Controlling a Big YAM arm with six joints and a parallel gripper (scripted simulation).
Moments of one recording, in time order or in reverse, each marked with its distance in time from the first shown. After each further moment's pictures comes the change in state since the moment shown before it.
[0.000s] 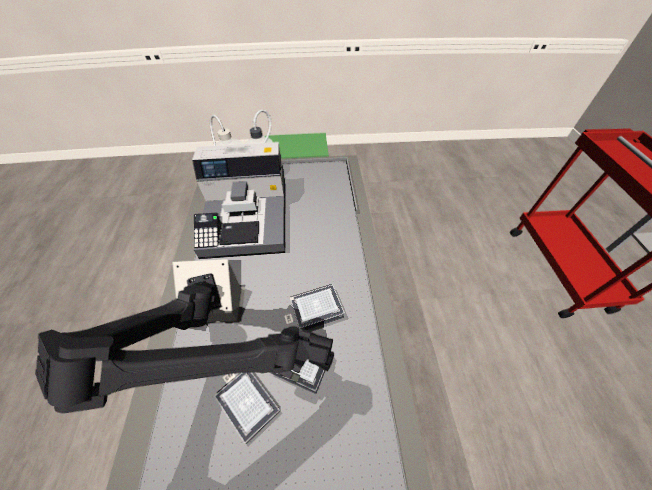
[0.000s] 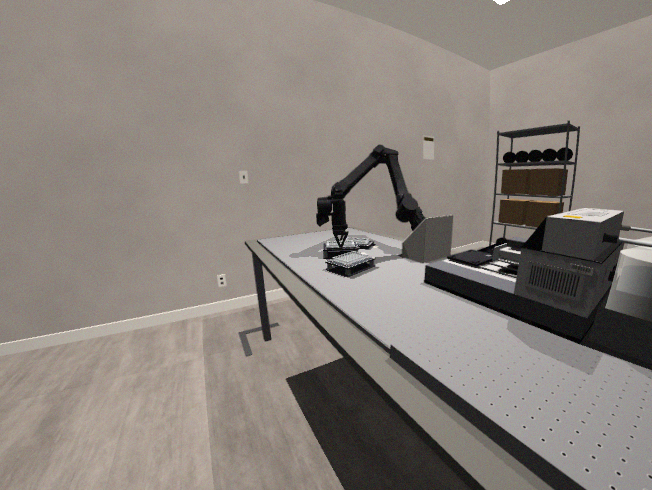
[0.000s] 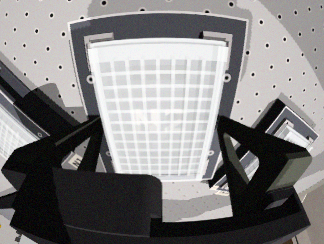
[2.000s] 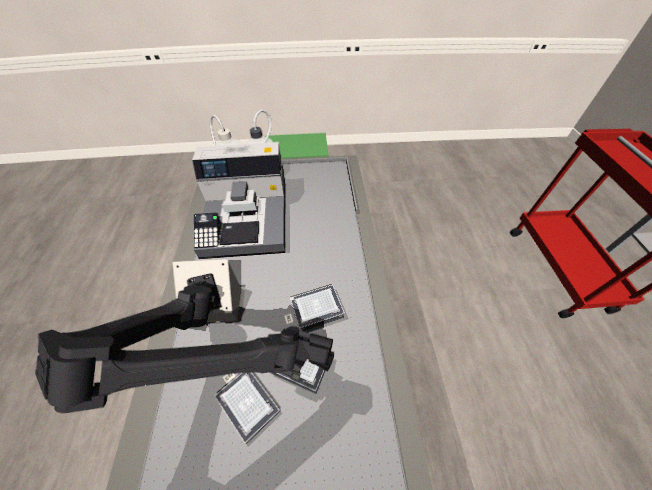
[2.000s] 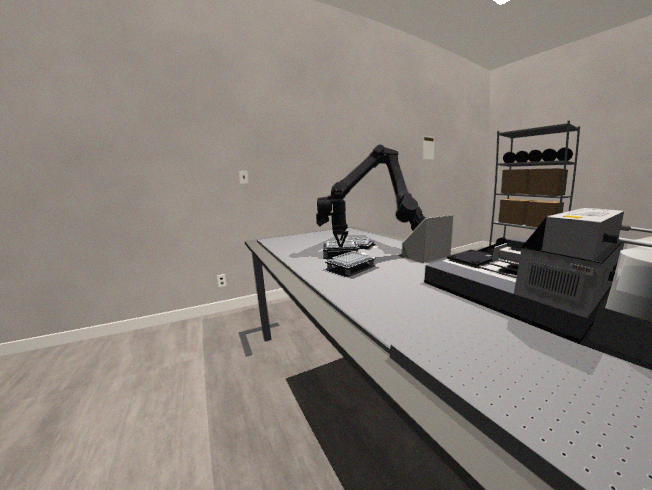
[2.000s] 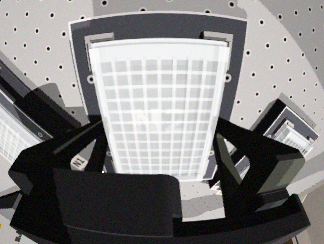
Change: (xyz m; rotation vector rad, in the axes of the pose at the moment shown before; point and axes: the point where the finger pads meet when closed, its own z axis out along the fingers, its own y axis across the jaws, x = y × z) arm 0.000 0.000 0.000 -0.002 0.000 0.000
